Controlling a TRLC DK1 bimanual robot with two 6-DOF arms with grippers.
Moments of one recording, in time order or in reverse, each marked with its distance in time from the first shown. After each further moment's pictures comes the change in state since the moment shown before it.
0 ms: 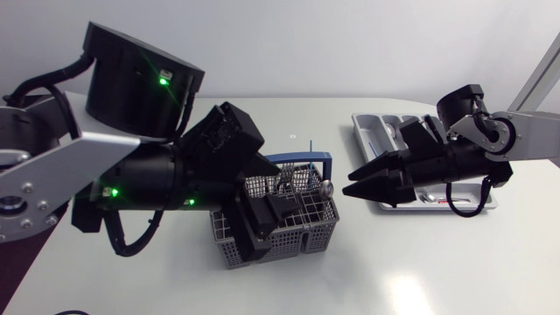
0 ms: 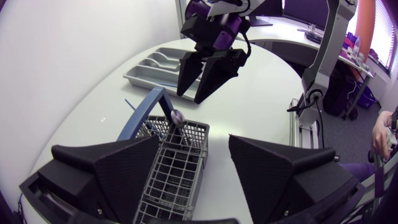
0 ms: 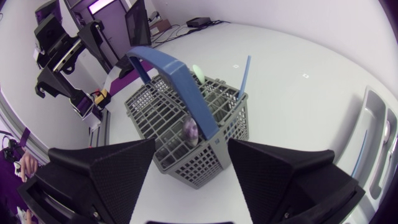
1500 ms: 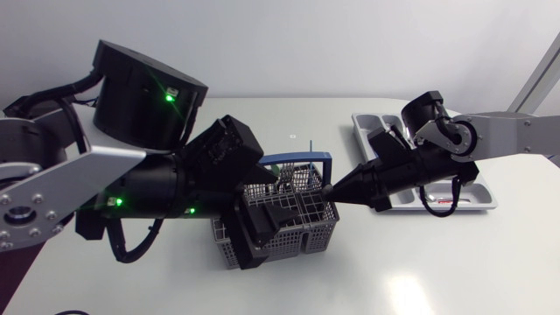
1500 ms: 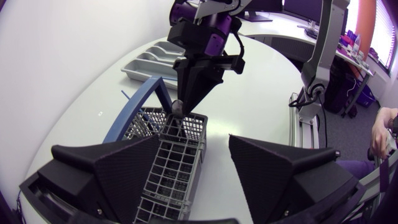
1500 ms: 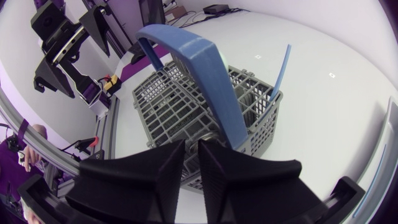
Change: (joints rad) left arm -0.001 0.000 -0.031 0.003 0.000 0.000; right arm 0.122 0.095 0.036 0.003 0.022 -0.023
